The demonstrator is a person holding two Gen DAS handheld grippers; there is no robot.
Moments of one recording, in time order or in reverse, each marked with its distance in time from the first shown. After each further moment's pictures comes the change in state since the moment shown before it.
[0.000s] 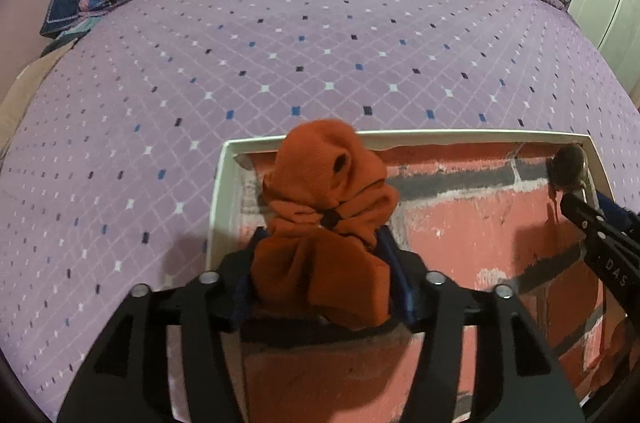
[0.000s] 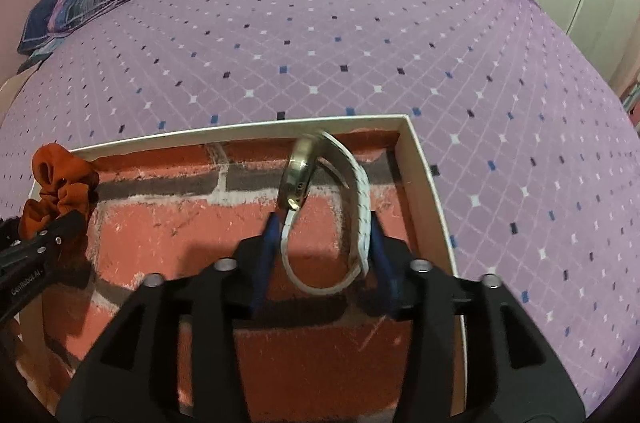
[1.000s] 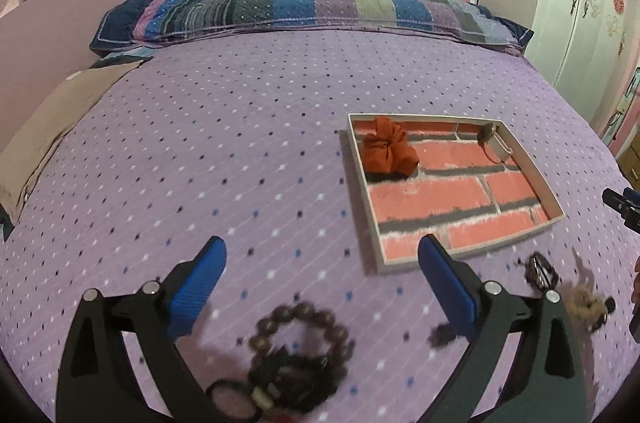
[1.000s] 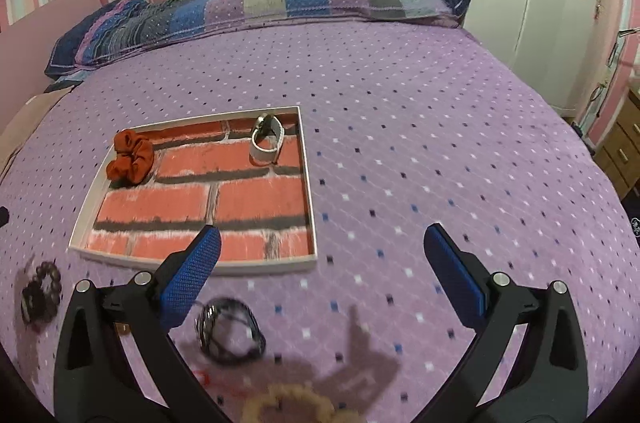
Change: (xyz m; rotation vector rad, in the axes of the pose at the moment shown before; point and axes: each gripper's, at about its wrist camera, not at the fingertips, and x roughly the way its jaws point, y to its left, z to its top) left arm -0.215 0.113 -0.166 -0.006 -0.250 -0.061; right arm -0.209 -0.072 -0.151 0.054 -0.231 -0.053
